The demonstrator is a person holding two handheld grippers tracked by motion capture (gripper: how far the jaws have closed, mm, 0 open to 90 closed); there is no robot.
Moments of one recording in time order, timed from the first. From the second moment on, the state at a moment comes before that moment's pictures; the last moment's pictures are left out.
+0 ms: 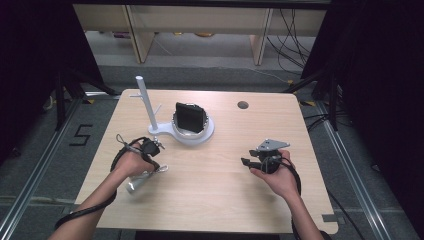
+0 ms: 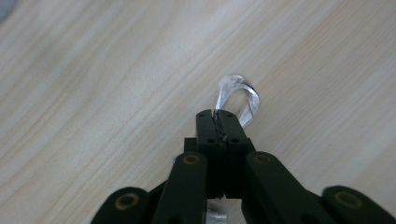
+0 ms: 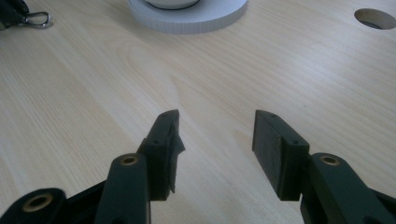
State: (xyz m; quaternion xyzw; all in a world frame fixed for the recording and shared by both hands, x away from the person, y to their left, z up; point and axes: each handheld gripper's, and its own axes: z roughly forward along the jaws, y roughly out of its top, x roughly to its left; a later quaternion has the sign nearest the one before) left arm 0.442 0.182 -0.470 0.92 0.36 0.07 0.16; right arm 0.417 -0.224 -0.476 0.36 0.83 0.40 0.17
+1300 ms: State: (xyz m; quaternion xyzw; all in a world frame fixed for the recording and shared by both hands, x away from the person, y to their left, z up) left arm 0.434 0.192 -0.475 0.99 0.12 0.07 0.08; right arm 0.417 -0.223 -0.478 0.36 0.83 0.39 0.16
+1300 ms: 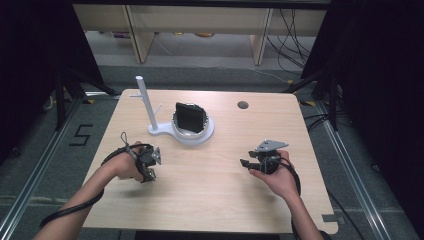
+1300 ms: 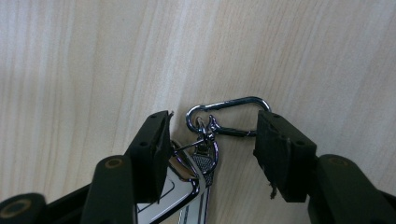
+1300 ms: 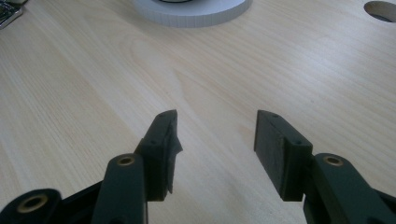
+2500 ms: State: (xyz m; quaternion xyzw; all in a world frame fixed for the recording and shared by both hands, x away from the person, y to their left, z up) left arm 0.439 0.190 -0.478 0.99 0.13 0.04 0.04; right arm 0.418 -0.223 -0.480 0.35 0.84 0.39 0.16
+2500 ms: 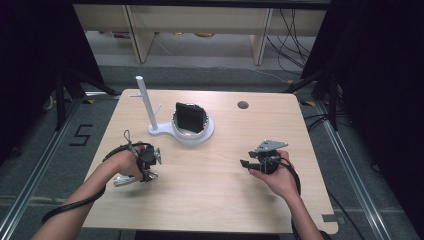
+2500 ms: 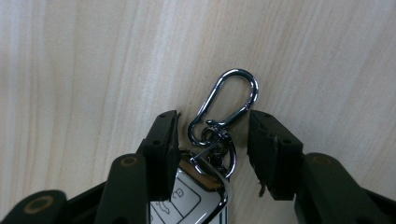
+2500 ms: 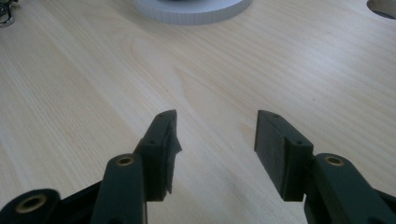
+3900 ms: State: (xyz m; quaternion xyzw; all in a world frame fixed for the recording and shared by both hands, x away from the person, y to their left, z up) left arm 0.418 0.216 -0.471 0.94 0.25 0.11 0.20; right arm 0.417 -0.223 -0.480 0.36 0.84 0.38 0.15
